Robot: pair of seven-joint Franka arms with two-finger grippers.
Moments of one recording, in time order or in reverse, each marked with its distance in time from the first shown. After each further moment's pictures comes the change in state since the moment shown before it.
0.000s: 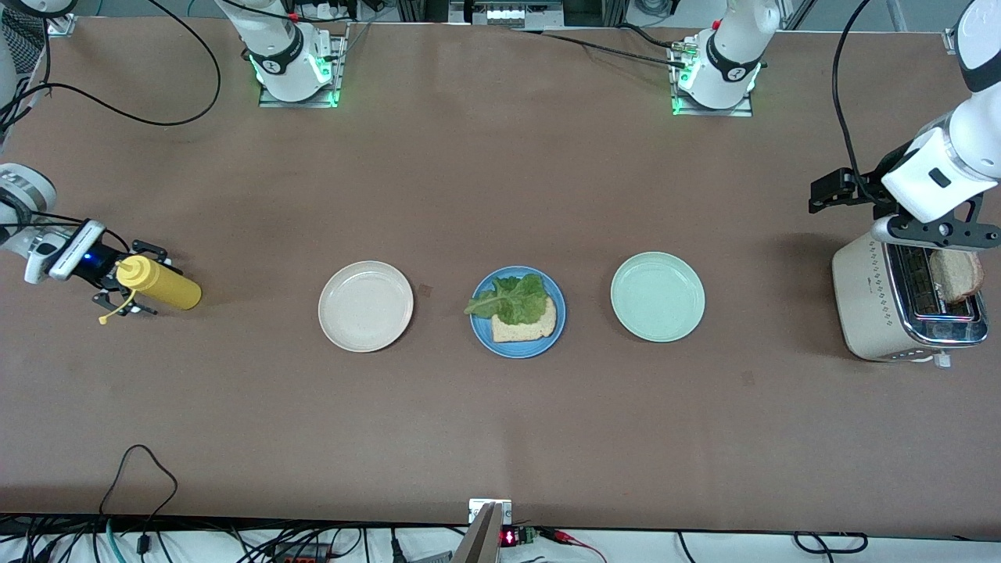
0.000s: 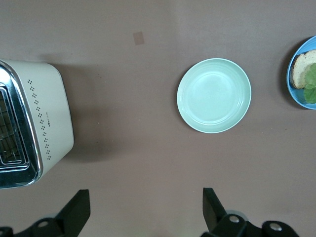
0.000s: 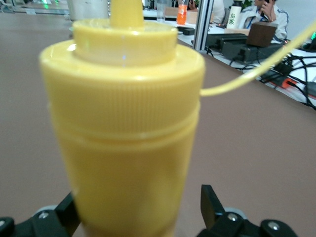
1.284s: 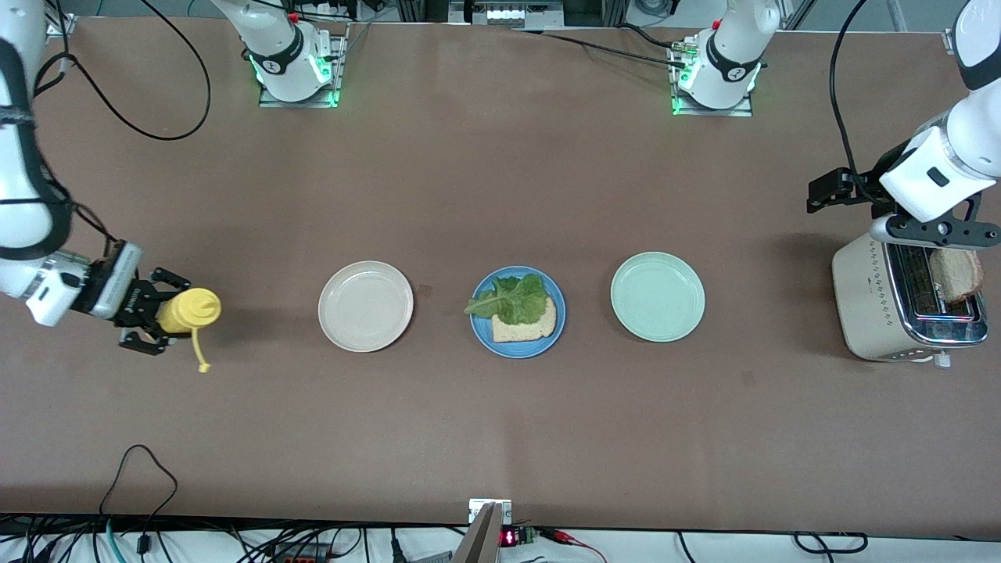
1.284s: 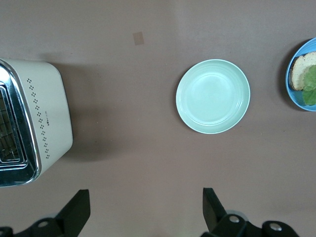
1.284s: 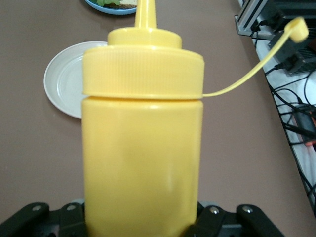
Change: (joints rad) left arm -0.001 0.000 -0.004 0.002 0.000 -0.002 -0.014; right arm 0.408 -0.342 0.060 -0.006 -0.397 0.344 0.471
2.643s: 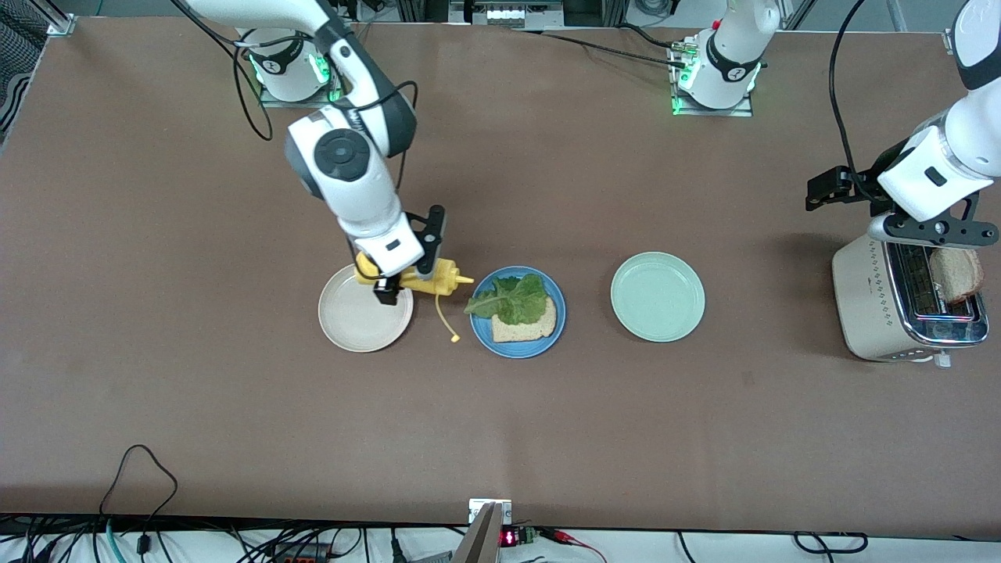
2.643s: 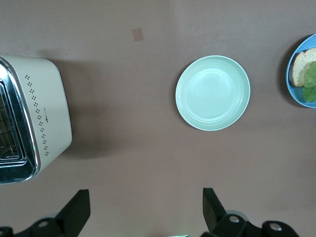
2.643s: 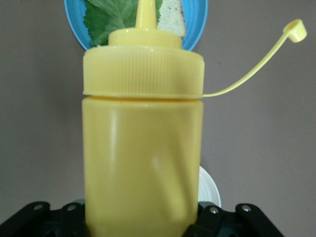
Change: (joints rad) left arm -0.001 0.000 -0.001 0.000 0.000 -0.014 0.000; right arm 0.815 -0.006 -0.086 -0.006 -0.805 0.140 1.371
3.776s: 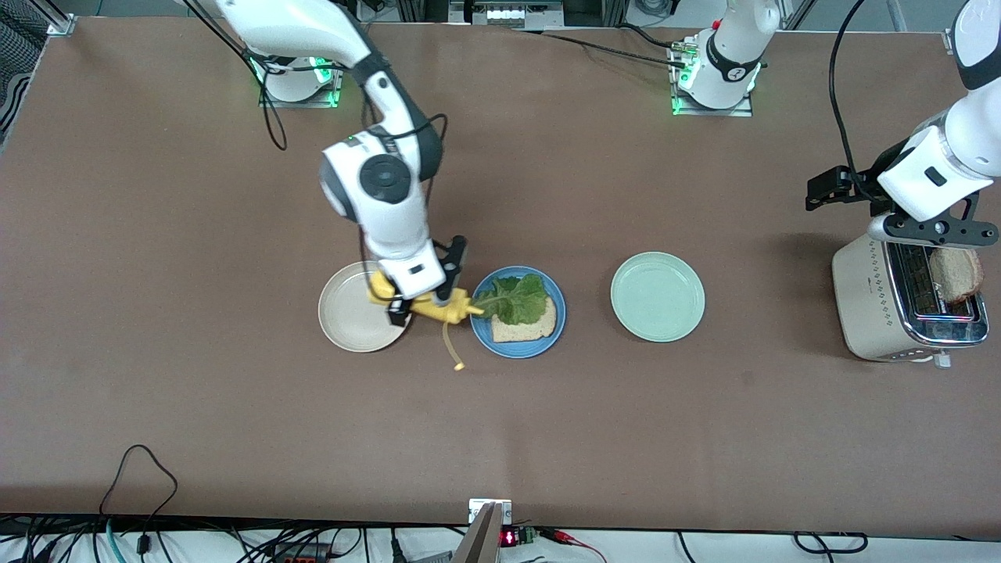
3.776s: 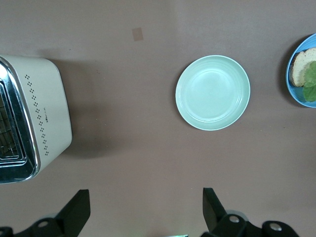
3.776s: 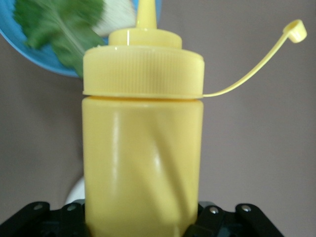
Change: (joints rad) left arm 0.000 0.000 0.000 0.000 0.000 -0.001 0.000; right arm 0.045 0.080 -0.126 0.136 -0.001 -0.035 0.056
